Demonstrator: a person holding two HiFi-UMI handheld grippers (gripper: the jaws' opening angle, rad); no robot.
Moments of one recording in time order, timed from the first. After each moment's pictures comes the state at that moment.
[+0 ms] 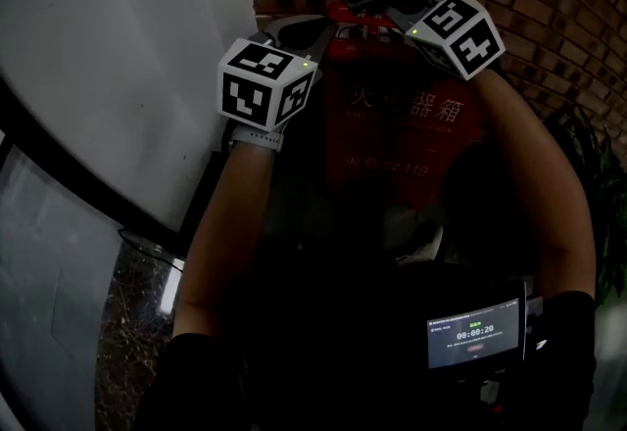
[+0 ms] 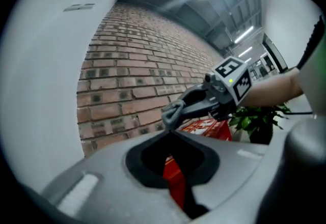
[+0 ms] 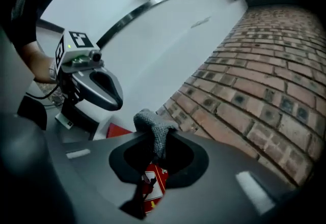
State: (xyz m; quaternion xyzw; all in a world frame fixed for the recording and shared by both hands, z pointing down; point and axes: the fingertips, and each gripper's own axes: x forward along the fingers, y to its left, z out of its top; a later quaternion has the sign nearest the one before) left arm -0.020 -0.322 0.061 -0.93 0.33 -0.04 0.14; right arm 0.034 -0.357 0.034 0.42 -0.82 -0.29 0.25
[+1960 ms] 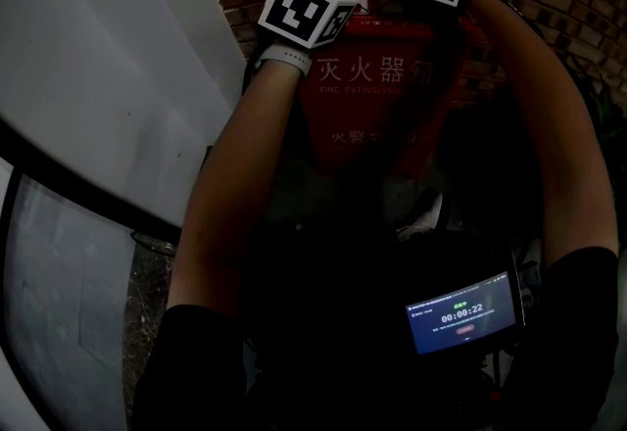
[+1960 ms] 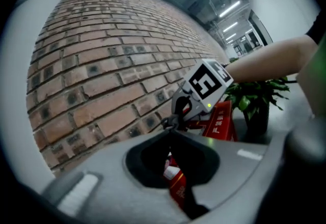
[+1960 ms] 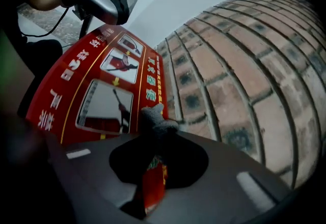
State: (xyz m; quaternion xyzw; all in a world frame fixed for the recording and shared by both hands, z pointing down) left arm 0.112 -0.346 0.075 -0.92 0.28 -0.20 0.19; right arm 0.221 -0.422 0.135 0.40 -0.68 -0.20 0.58
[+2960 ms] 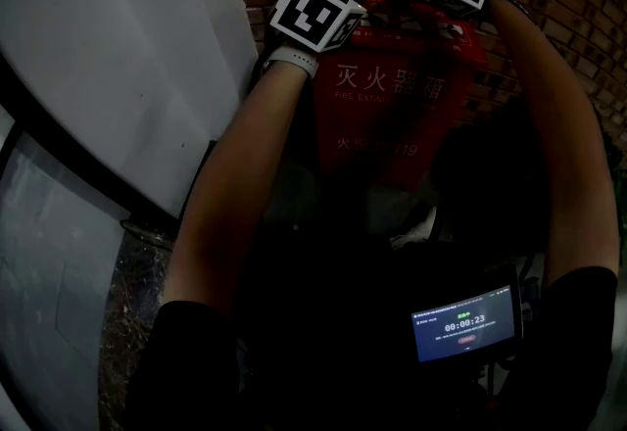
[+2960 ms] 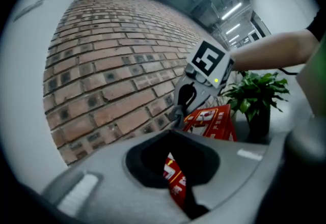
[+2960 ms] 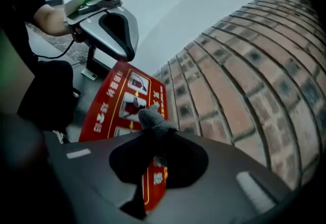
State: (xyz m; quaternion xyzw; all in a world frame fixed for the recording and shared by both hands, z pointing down) left arm 0.068 -0.335 0.052 -0.92 0.30 -0.18 0.20; right arm 0.151 -0.385 0.077 0.35 -0.75 -0.22 0.52
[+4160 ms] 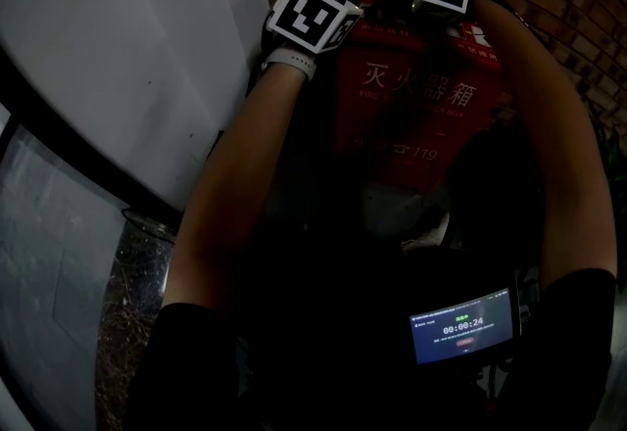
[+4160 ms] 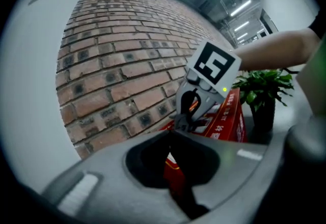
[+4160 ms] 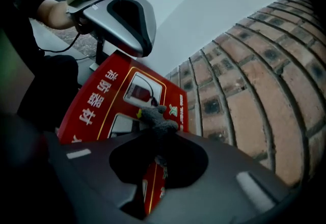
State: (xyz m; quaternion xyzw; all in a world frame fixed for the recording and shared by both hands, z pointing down) left arm 0.013 -0.383 0.090 -0.91 0.32 -0.19 0.16; right arm 0.080 -0.428 0.144 0.27 -0.74 -0.21 0.58
